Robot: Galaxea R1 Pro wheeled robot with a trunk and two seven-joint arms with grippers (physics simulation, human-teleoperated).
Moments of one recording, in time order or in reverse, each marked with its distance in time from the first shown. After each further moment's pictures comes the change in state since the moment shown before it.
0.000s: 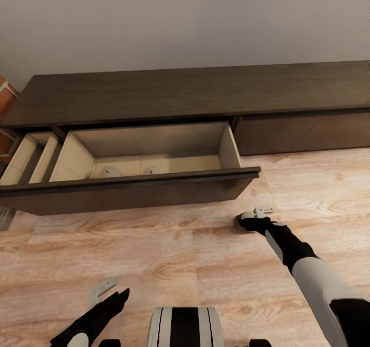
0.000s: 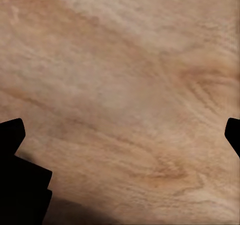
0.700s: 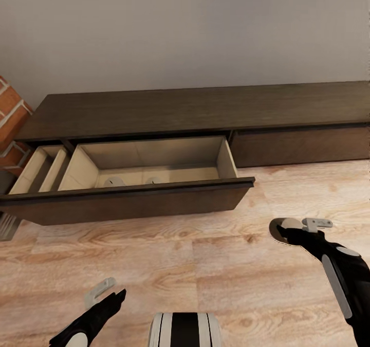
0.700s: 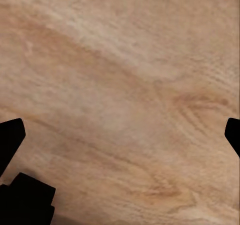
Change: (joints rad) left arm 0.000 0.005 0.004 0.004 0.006 -0.015 0.044; right arm 0.510 -0.118 -0.282 -0.970 -0.064 0.397 0.002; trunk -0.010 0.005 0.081
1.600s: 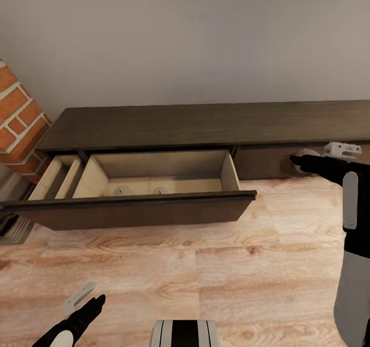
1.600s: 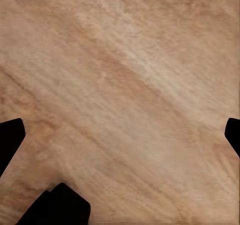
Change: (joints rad) left arm -0.008 0.008 0.139 0.124 0.044 -0.048 0.002; right arm -0.493 0.019 -0.068 -0.160 0.039 0.401 -0.012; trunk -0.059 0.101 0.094
